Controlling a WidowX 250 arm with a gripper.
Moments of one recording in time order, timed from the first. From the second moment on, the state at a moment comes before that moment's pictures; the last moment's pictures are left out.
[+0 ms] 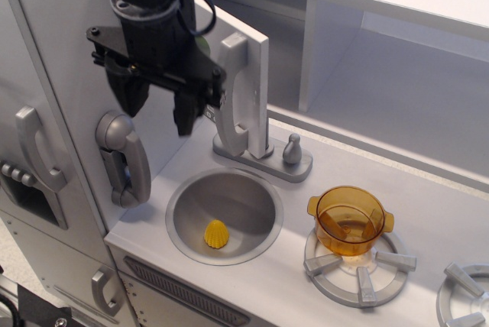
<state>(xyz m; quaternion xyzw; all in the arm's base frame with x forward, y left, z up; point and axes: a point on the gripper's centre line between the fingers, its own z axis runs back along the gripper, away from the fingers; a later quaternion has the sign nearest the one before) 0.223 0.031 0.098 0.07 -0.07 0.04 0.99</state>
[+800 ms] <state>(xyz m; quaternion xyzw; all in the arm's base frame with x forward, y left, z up) 0.274 -0.078 0.096 -0.02 -0.01 0.02 1.00</state>
